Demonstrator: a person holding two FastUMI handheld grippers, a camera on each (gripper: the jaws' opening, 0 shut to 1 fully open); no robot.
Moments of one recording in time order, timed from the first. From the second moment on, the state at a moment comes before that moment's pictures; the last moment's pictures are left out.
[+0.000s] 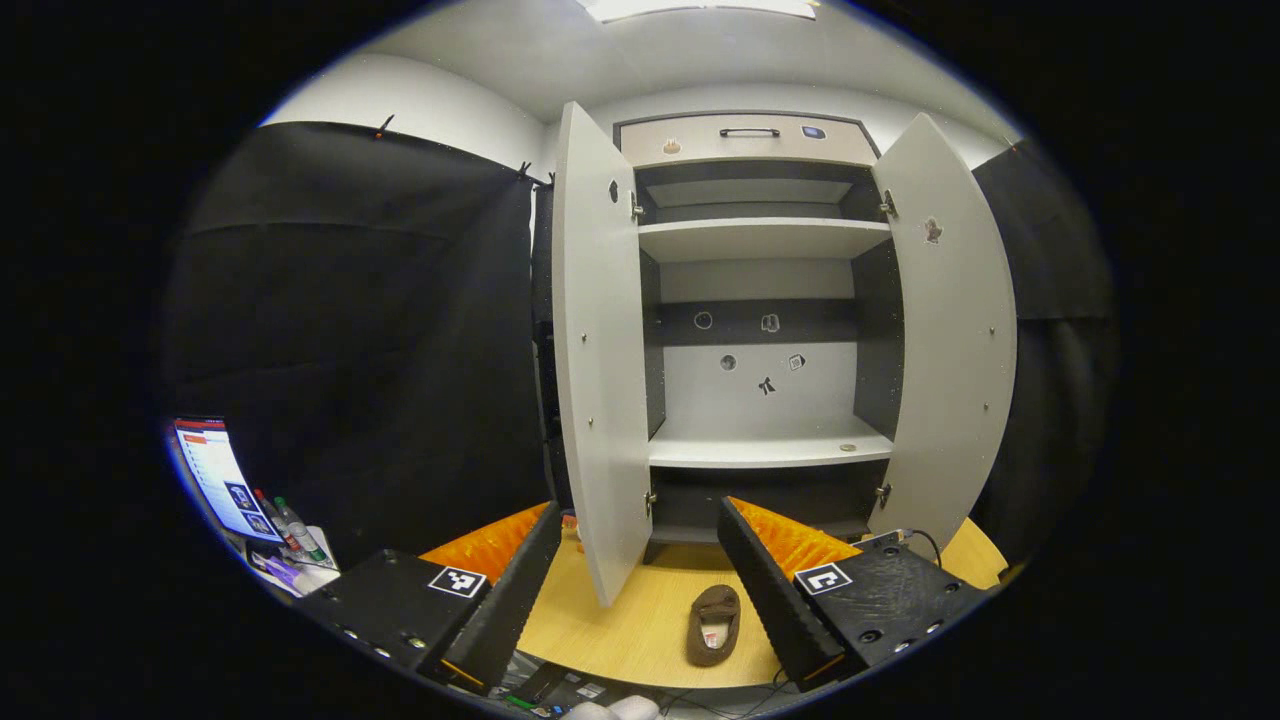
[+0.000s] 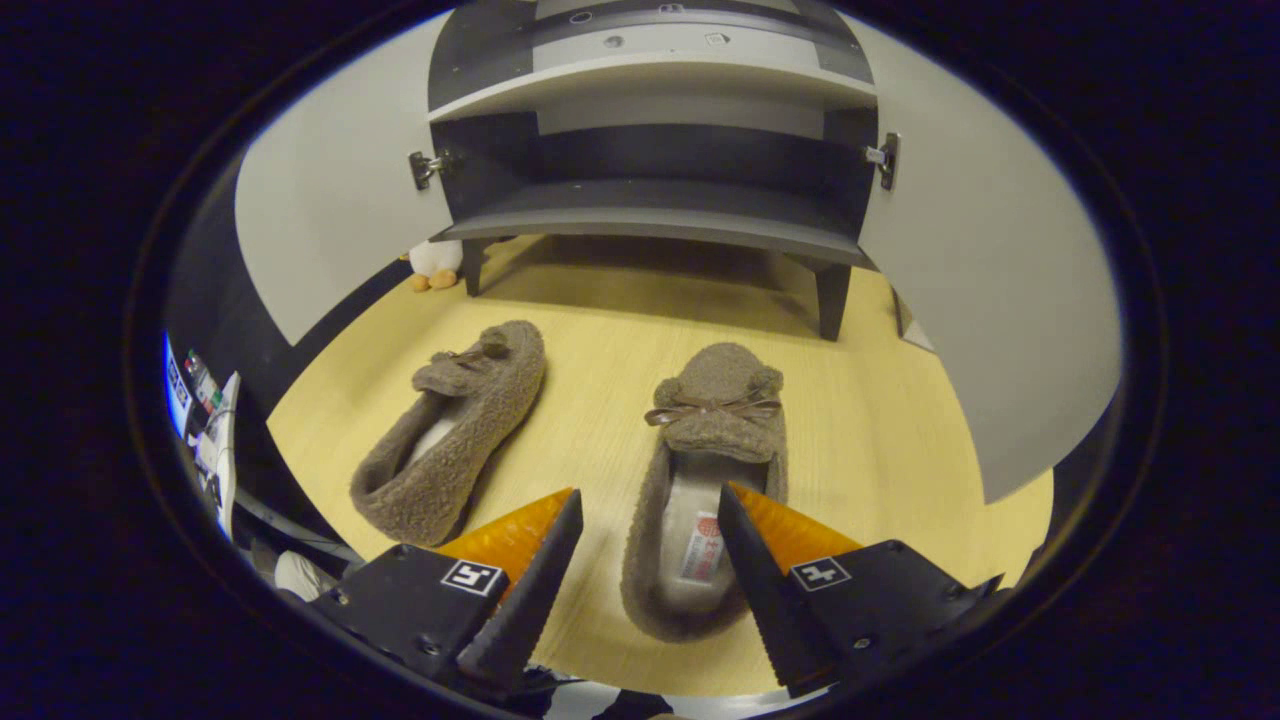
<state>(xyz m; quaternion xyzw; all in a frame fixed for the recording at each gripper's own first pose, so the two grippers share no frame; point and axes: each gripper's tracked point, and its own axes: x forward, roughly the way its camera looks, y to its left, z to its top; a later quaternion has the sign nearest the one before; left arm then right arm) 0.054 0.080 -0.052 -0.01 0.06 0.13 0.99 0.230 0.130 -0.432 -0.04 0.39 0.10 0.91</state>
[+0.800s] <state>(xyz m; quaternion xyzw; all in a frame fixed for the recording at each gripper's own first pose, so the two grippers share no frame) 0.095 0.122 -0.067 0.00 0.07 0.06 1.00 0.300 0.133 -0.453 -0.02 0.36 0.04 0.93</state>
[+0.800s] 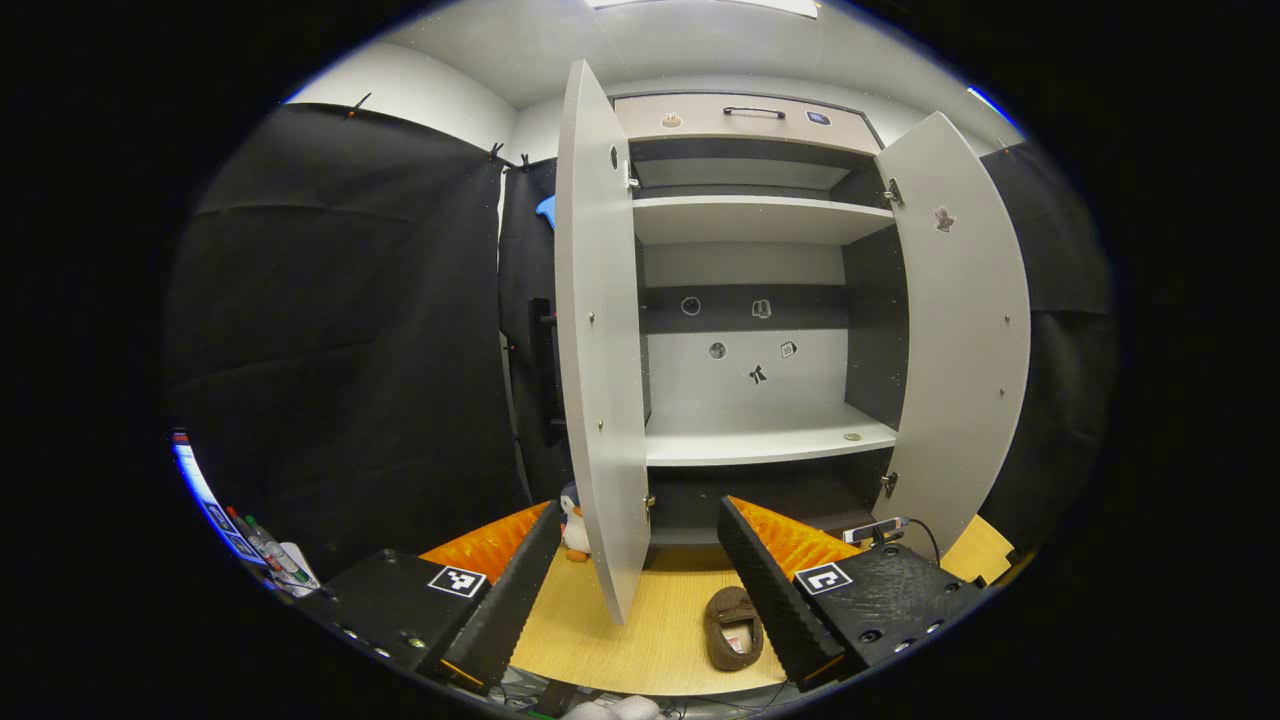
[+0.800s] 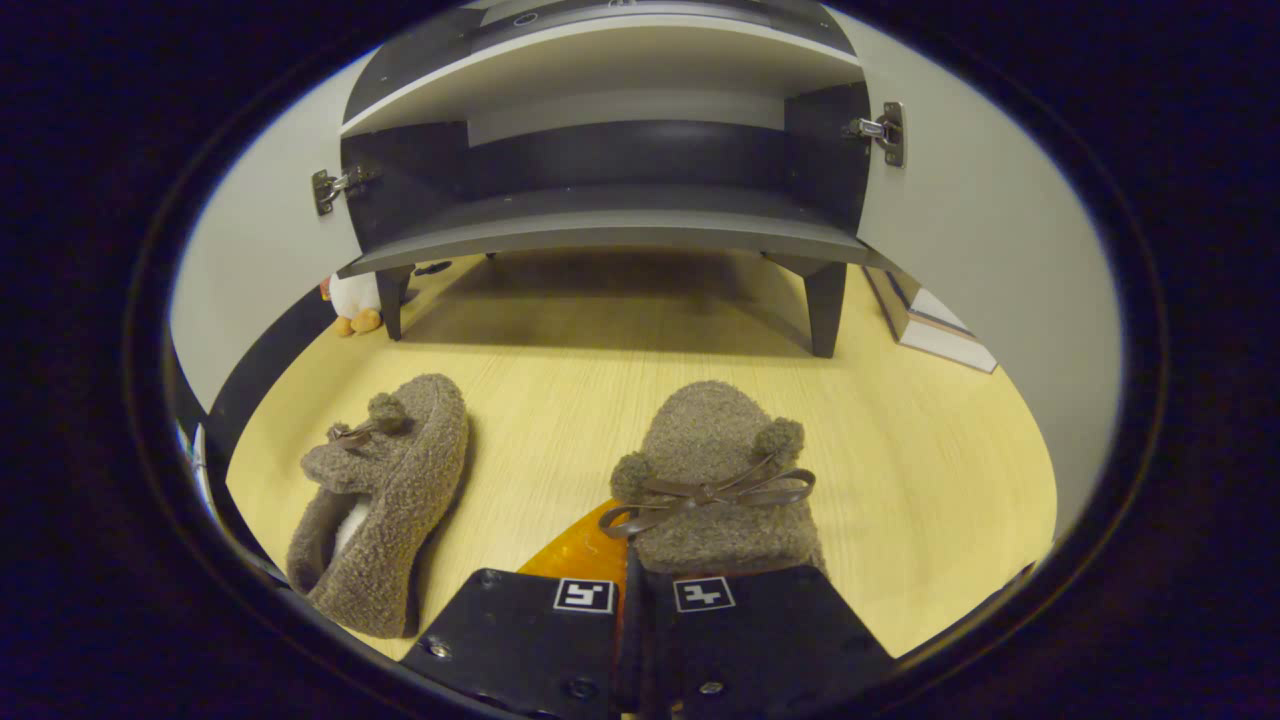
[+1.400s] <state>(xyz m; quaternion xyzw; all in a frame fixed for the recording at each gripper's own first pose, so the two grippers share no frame) 0.096 0.116 -0.077 0.00 0.06 0.02 1.00 0.311 0.154 -0.276 -0.03 0.25 0.06 0.97</state>
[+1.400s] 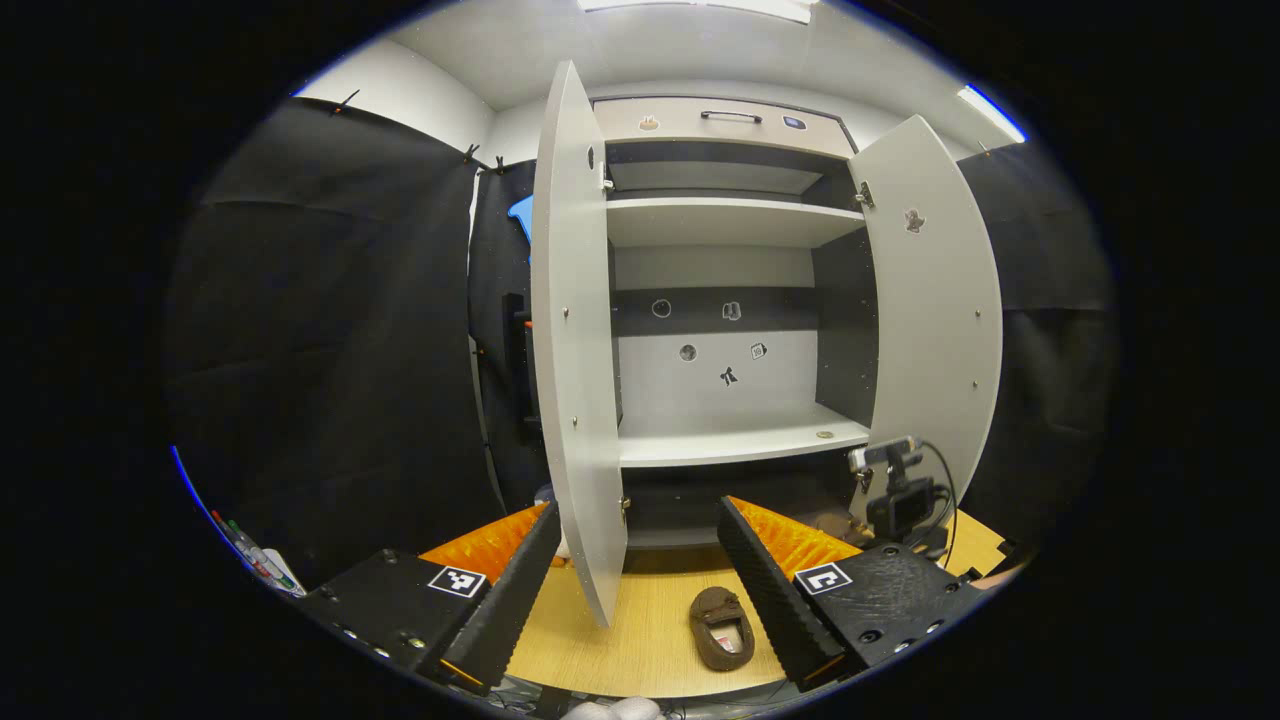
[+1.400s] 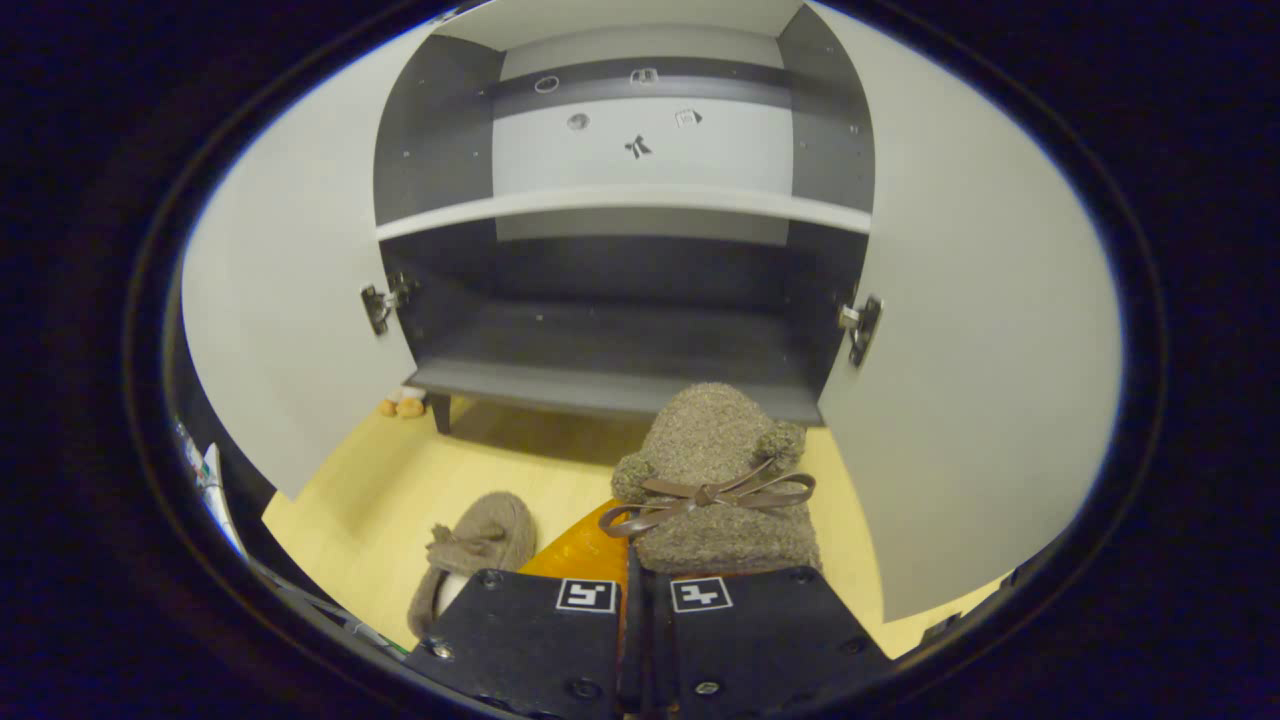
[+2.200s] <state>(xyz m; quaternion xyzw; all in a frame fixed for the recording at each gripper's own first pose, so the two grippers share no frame) 0.070 0.128 -0.090 -0.03 0.06 0.08 0.99 0.472 0.199 -0.062 -0.08 0.14 0.08 0.98</state>
